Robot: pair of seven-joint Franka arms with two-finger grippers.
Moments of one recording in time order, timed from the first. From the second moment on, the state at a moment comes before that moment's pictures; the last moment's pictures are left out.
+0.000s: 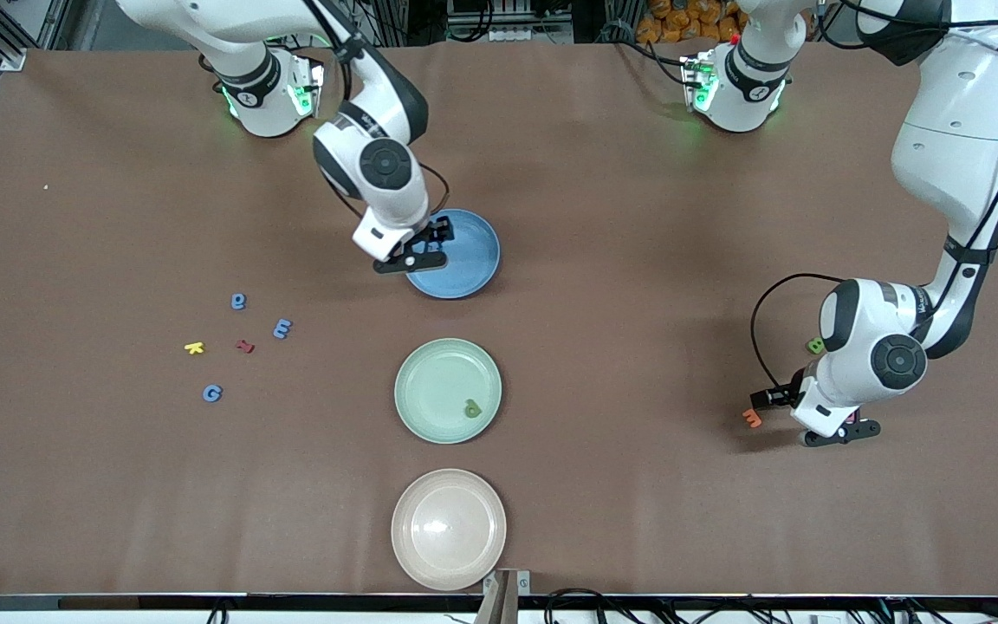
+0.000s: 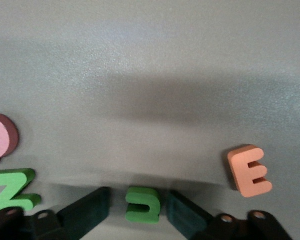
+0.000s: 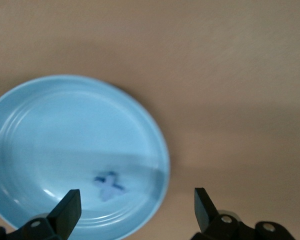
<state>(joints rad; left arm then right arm) 0.20 0.77 -0.25 -1.67 0.30 2.37 -0.37 0.37 0.32 0.35 -2.15 -0.09 2.31 0.63</state>
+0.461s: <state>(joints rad) 0.20 0.77 -0.25 -1.66 0.30 2.37 -0.39 0.18 0.26 0.30 -2.16 -0.10 2.25 0.47</state>
